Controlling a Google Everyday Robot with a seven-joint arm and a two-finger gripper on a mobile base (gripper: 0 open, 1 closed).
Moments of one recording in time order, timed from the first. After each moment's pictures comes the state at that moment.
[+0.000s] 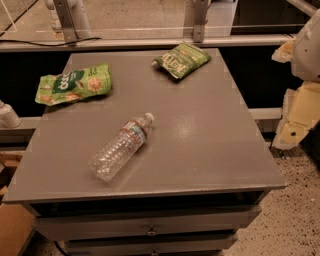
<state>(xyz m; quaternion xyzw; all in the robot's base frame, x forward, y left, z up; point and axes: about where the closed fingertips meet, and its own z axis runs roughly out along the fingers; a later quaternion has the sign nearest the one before) 0.438 -0.216 0.977 -0.60 0.78 -0.04 0.16</state>
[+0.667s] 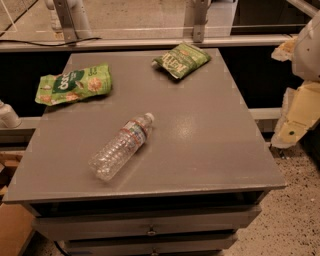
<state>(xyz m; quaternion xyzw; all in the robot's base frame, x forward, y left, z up) 0.441 -0.215 0.978 -0.60 0.78 -0.03 0.18</state>
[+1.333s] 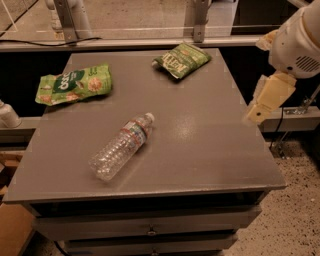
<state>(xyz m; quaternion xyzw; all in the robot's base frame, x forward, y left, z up) 0.499 -0.199 0.970 -0.58 0.77 -0.02 0.26</state>
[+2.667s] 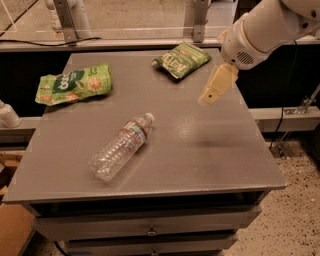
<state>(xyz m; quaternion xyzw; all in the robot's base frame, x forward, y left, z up) 0.596 -0.134 0.941 -0.57 0.75 0.01 0.33</state>
